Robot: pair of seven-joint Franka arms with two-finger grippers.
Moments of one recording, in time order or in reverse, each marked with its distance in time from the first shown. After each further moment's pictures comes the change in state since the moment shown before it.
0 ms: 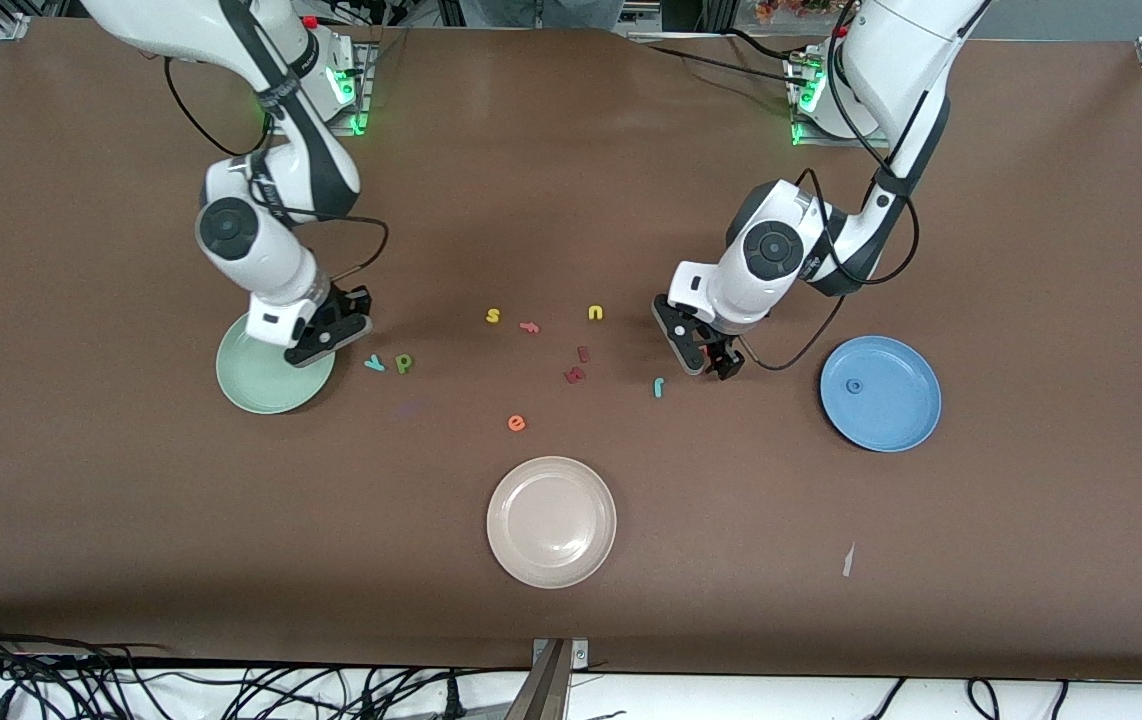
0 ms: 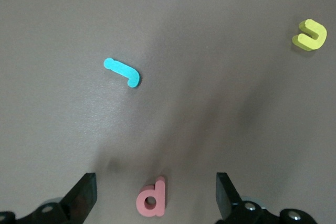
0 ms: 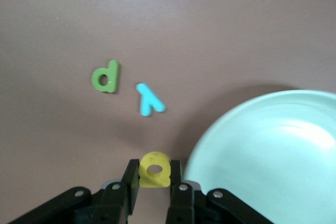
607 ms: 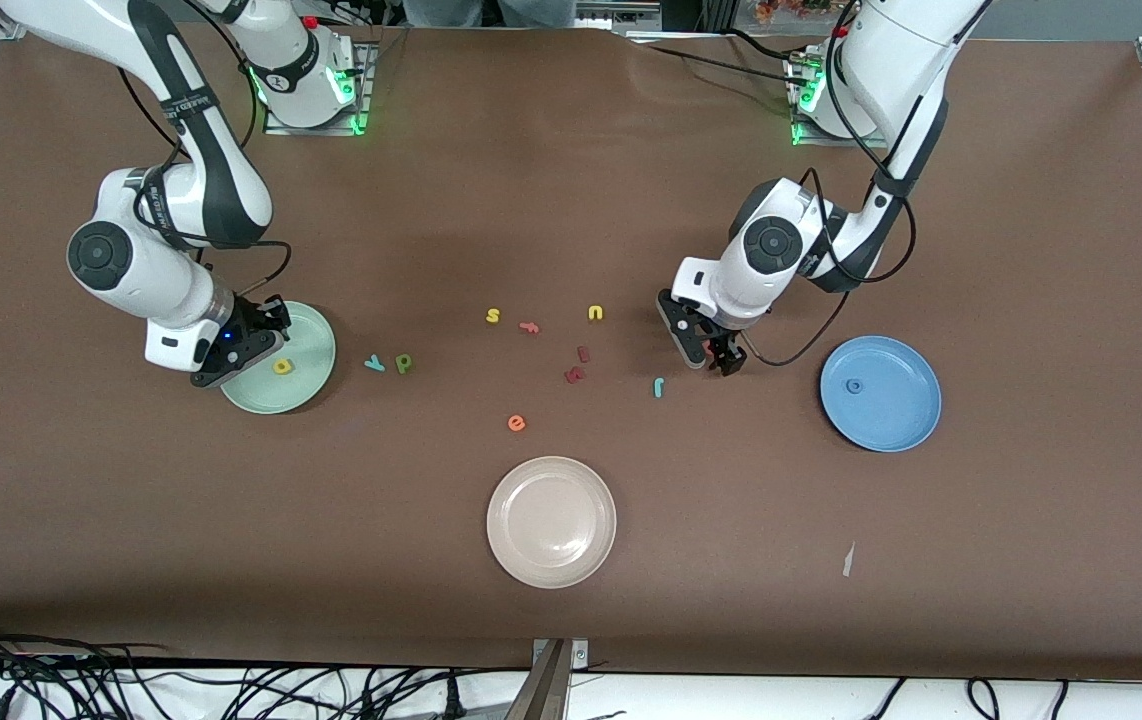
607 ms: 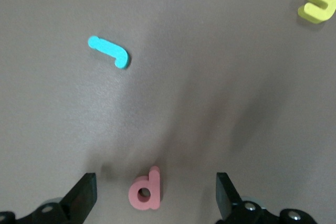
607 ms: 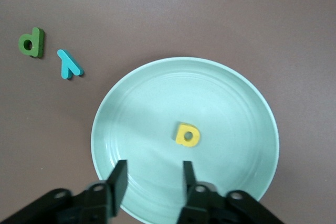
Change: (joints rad) left arm 0.002 0.000 0.005 -0.049 0.036 0.040 0.000; right arm -0.168 0.001 -0.009 0.065 0.000 -0.104 -0.210
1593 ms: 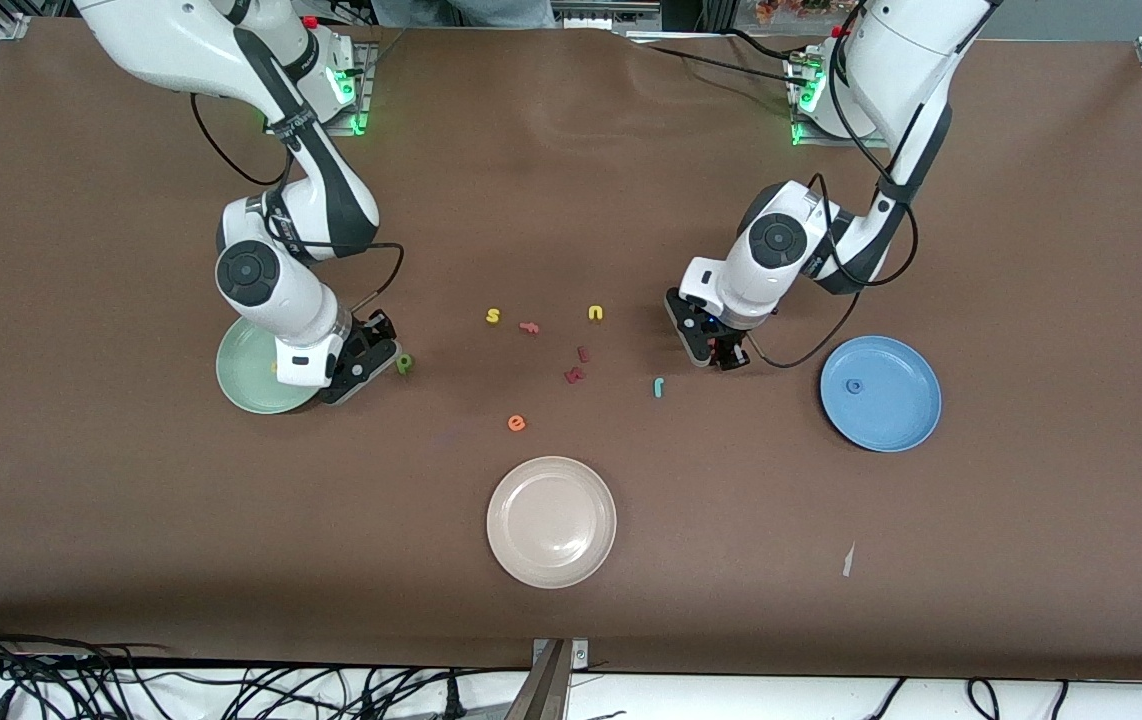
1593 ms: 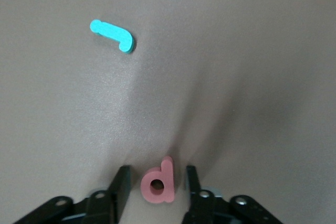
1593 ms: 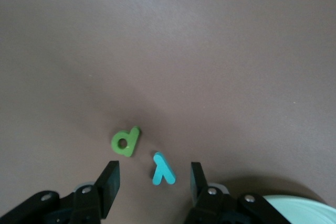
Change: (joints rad) left arm 0.016 0.006 0.005 -0.035 0.088 0.074 0.000; right arm 0.203 0.171 0.039 0.138 0.001 0.104 0.093
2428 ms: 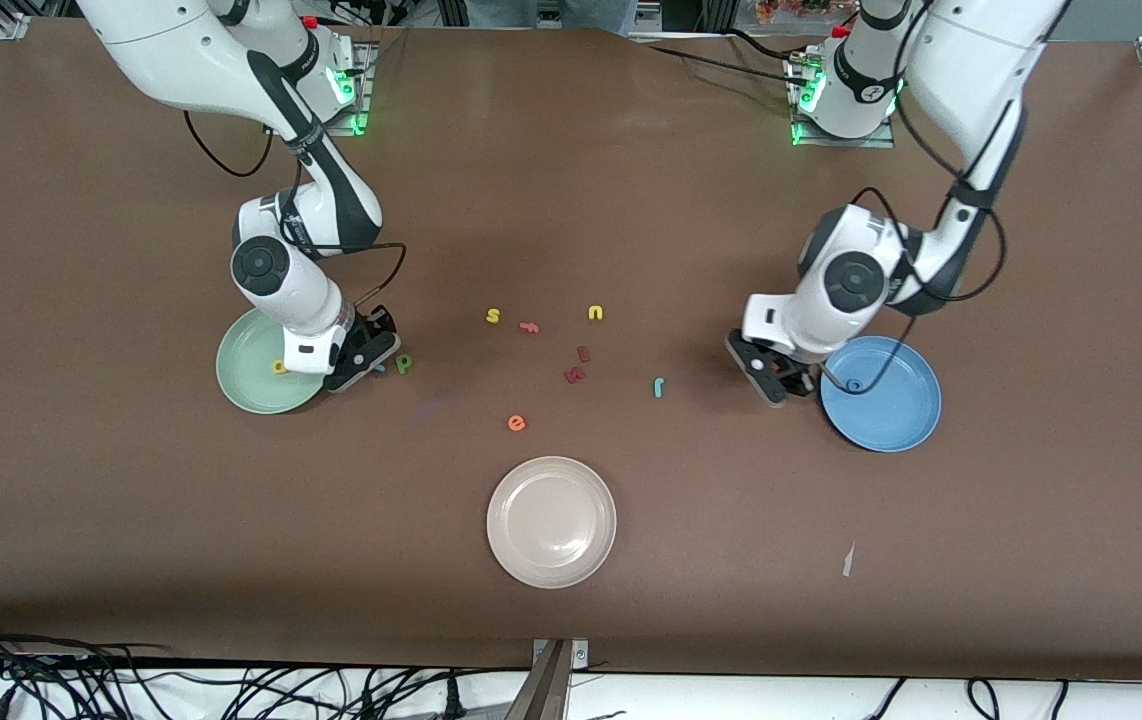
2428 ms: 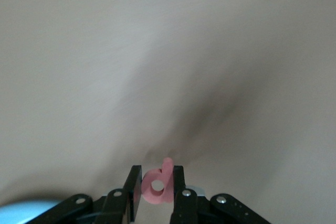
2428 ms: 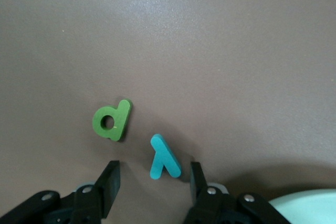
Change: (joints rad) left arm 0.203 -0.048 0.009 0.159 0.002 -0.315 0.004; right arm -0.005 0.022 -0.005 -0.141 0.000 0.183 -0.002
